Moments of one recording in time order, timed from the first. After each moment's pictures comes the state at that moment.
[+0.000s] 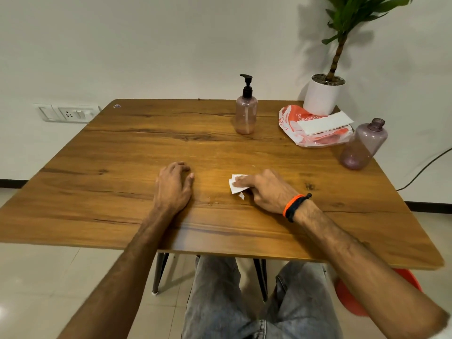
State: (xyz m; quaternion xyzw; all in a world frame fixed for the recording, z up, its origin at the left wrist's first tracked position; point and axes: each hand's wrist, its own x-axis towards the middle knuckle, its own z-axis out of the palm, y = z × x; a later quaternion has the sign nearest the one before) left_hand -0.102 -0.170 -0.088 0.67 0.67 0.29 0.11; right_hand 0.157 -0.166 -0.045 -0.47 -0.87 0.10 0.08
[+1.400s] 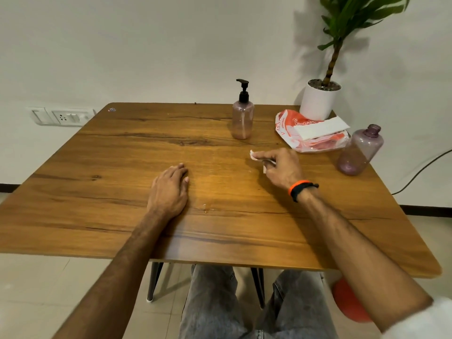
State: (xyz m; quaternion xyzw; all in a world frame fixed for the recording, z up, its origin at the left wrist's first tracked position) left_hand -0.101 -0.159 -0.088 0.70 0.68 0.22 0.06; right_hand 0.179 -0.114 -0.039 -0.59 -0.71 0.19 0.33
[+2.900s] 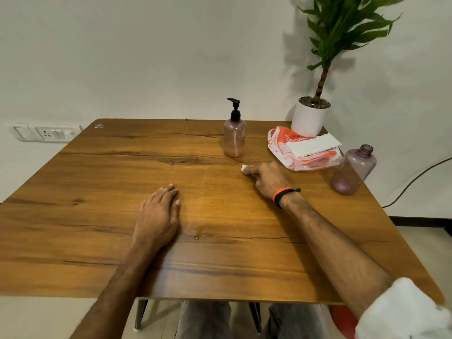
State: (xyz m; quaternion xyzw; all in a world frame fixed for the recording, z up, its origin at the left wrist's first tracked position) left_hand -0.104 -0.152 -0.102 0.70 0.68 0.23 0.04; right_hand 0.183 -0.053 -0.059 -0.60 -0.76 0.13 0.18
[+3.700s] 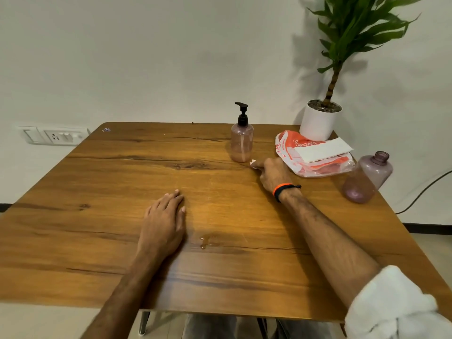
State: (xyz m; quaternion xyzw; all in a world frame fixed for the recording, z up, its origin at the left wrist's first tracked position) left_hand -0.101 -0.157 -0.097 0.69 0.68 0.23 0.04; right_hand 0.173 -0.010 -0.065 -0.65 -0.72 0.12 0.20
